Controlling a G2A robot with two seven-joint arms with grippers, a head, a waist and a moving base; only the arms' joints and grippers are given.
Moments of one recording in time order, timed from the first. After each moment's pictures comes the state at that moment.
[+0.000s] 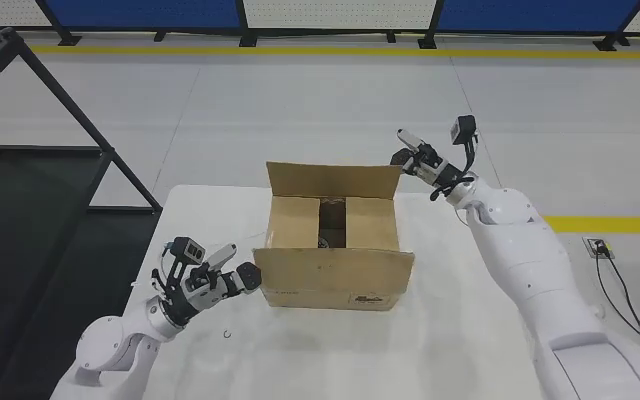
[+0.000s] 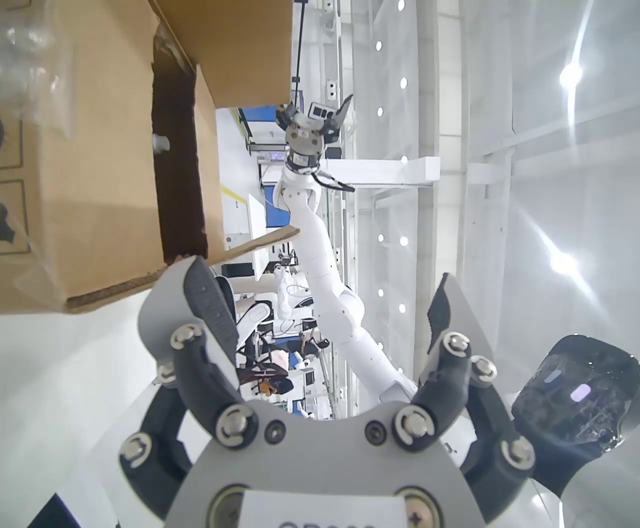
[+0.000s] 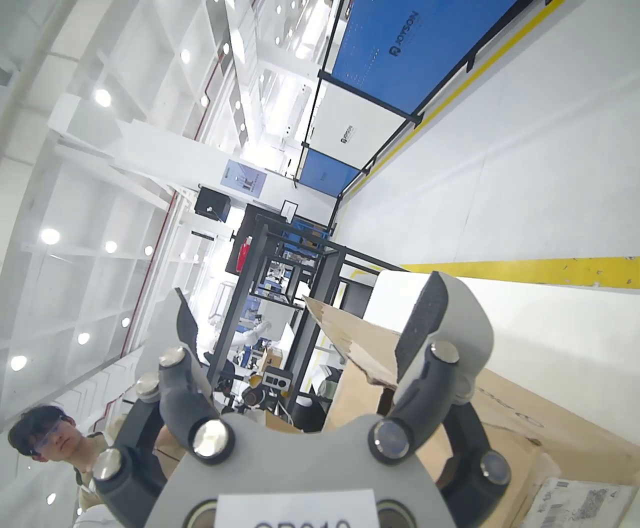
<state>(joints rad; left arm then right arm) 1.17 -1.04 -1.47 -1.64 -0.67 -0.10 -0.85 -0.14 -1.36 1.09 -0.39 0.35 -0.58 0.82</state>
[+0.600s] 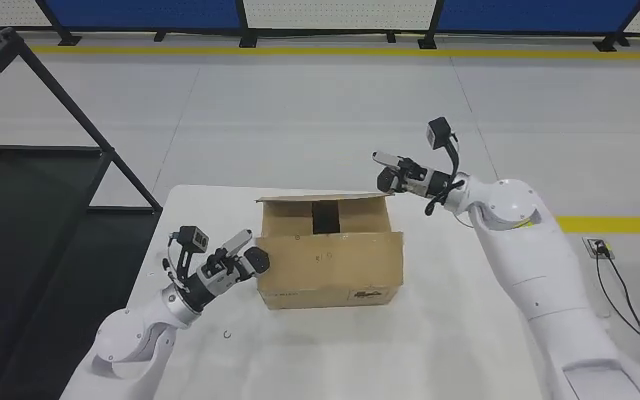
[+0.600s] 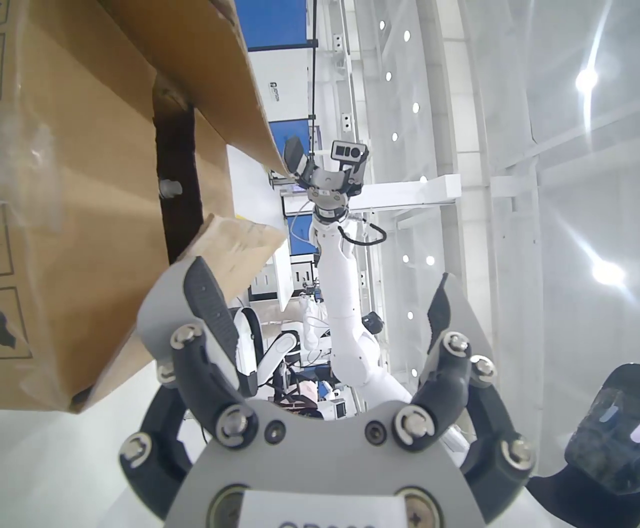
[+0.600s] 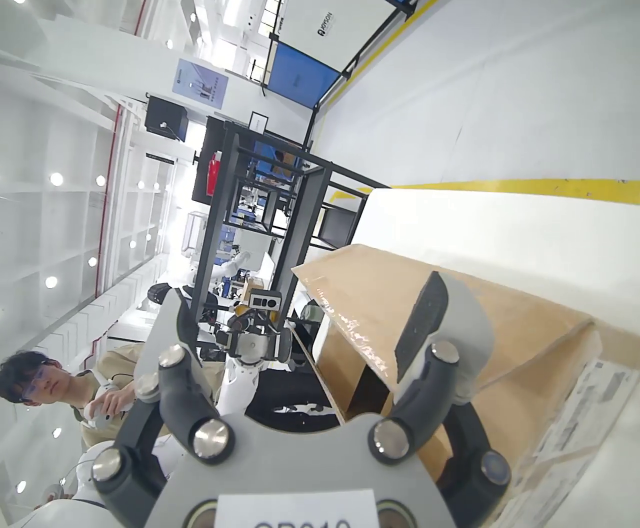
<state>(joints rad) 1.12 -1.06 -1.40 -1.66 -0.54 -0.11 -0.68 -0.30 -1.28 1.14 -0.84 0.20 -0.26 0.98</state>
